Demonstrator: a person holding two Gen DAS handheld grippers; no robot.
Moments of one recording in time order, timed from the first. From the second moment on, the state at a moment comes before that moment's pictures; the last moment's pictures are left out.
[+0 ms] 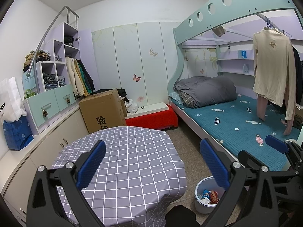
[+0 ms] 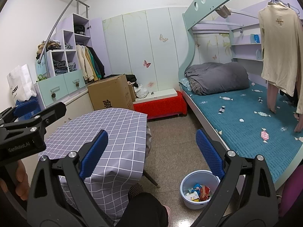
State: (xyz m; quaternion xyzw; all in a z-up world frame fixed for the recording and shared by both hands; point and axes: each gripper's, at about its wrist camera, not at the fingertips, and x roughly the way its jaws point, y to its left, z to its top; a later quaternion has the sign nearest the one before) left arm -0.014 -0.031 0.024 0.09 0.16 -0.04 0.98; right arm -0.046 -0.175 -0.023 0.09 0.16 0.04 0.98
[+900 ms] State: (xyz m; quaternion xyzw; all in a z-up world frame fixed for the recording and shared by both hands) left arm -0.013 -0.028 0.017 0.10 0.17 -0.04 0.98; right arm -0.050 -0.163 -0.032 0.10 0.17 0.04 0.98
